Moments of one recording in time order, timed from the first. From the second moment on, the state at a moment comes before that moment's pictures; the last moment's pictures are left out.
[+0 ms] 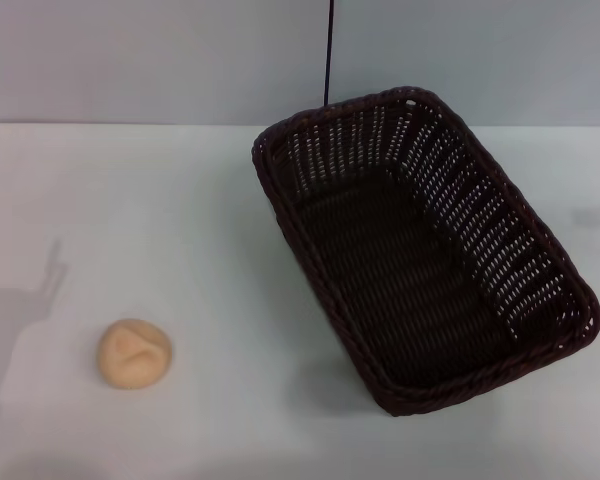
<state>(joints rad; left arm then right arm) -0.11 -2.07 -0.19 -0.18 1.73 1.69 -0.11 0.68 1.86 -0.57 -1.19 -2.50 -1.91 2.41</state>
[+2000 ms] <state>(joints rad) -0.11 -2.06 -0.20 -0.16 1.72 1.69 -0.11 0.81 2.01 -0.94 -0.94 -2.51 -1.54 2.40</state>
